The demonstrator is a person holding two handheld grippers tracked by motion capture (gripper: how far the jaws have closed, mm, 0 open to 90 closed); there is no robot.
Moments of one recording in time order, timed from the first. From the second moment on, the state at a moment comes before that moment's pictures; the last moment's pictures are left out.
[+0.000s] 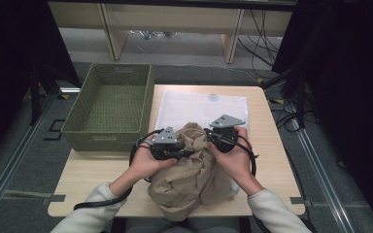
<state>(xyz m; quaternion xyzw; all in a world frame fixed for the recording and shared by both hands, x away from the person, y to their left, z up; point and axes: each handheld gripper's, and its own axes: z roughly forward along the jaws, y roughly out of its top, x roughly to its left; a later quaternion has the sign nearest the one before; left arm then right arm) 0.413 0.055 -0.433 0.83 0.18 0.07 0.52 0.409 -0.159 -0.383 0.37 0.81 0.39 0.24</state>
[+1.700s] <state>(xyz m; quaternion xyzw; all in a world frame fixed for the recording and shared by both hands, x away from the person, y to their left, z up) 0.438 0.073 -0.444 0.83 0.27 0.13 0.46 0.404 -0.156 -0.377 0.35 0.81 0.40 0.24</state>
